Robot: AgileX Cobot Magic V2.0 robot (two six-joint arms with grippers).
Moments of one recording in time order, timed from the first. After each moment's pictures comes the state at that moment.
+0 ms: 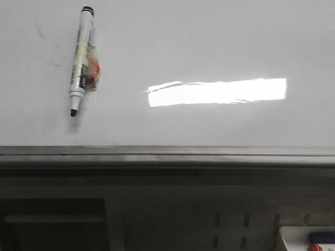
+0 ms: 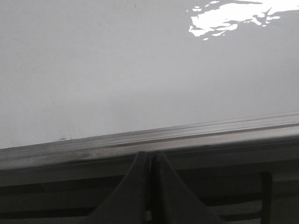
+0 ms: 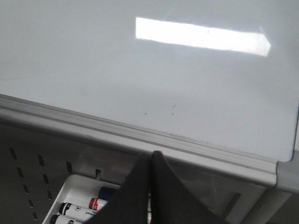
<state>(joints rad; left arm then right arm) 0.09 -0.01 0.00 0.00 0.35 0.23 0.14 -0.01 0.01 -0.03 0.33 -0.13</state>
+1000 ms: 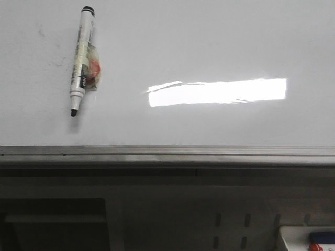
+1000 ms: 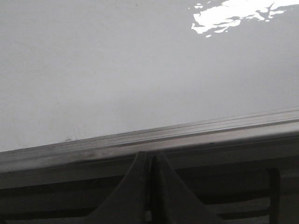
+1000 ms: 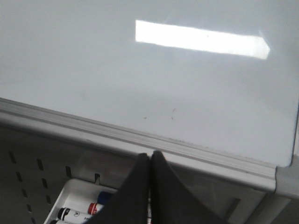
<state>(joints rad) 0.09 -0.01 0.00 0.03 0.35 0.23 0.14 -0.01 0.01 -0.03 0.30 -0.13</state>
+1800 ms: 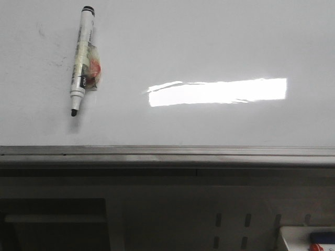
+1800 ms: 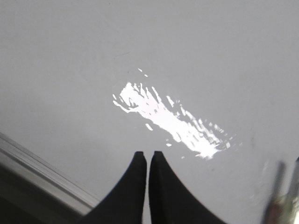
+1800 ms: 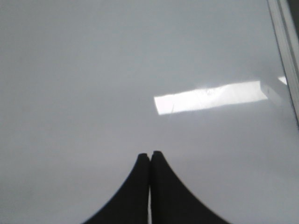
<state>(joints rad) 0.09 -0.01 0.00 -1.02 0.15 0.22 0.14 -0.01 0.01 0.31 0.00 -0.13</state>
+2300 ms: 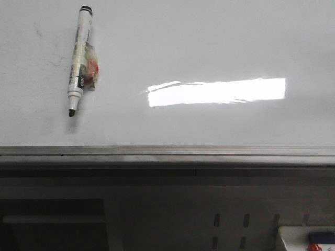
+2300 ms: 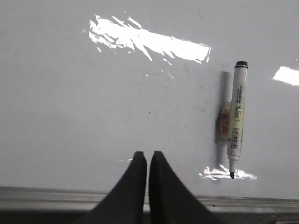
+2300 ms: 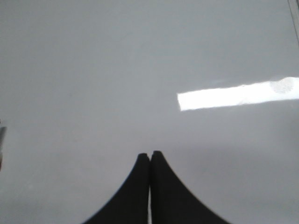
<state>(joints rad) 0.06 0.25 -0.36 -0.72 0.59 0.39 0.14 0.11 -0.32 0.42 0.29 -0.26</state>
